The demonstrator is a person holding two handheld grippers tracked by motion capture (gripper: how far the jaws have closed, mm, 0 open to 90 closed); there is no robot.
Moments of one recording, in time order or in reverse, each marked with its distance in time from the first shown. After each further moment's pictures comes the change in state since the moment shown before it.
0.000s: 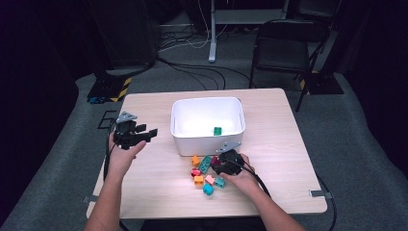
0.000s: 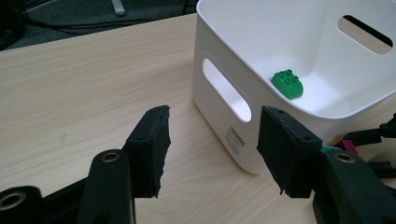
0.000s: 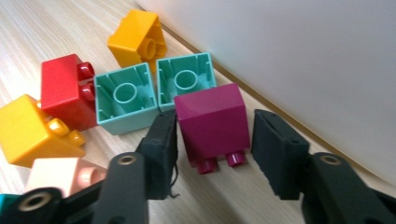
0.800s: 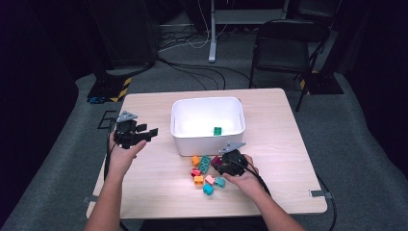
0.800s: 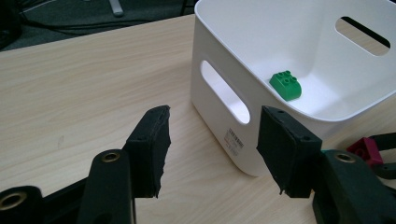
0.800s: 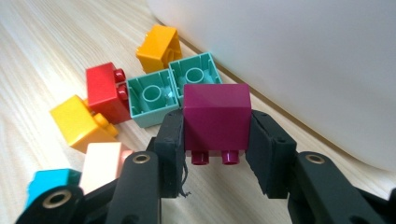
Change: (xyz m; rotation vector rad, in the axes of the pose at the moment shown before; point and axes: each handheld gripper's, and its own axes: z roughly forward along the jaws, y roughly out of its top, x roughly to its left) left arm -0.001 0.002 0.002 -0.002 -0.011 0.001; right arm 0.005 0.004 -0.028 -0.016 0.020 0.018
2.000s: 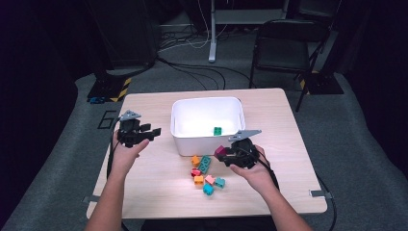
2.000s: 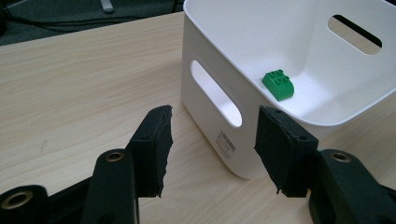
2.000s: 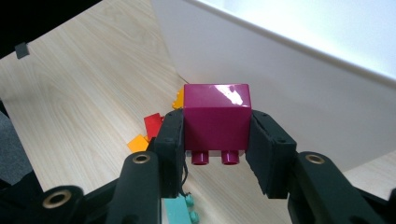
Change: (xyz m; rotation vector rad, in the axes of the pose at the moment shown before) left arm -0.001 0.003 0.009 0.016 -0.037 0.002; right arm 0.005 0.040 -0.077 -0.073 0.035 0.054
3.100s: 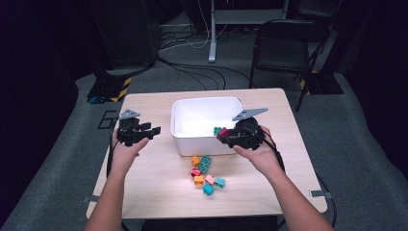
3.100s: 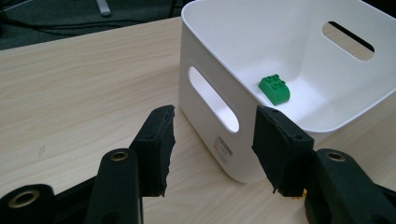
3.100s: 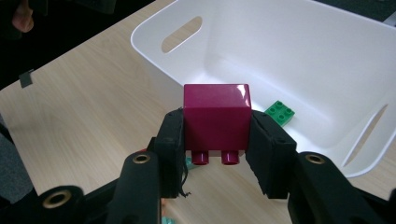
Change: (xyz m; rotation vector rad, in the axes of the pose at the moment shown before) left arm 0.002 0.003 -0.002 -0.015 -0.010 -0.001; right arm -0.014 0.054 -0.033 -0.036 -0.032 -0.017
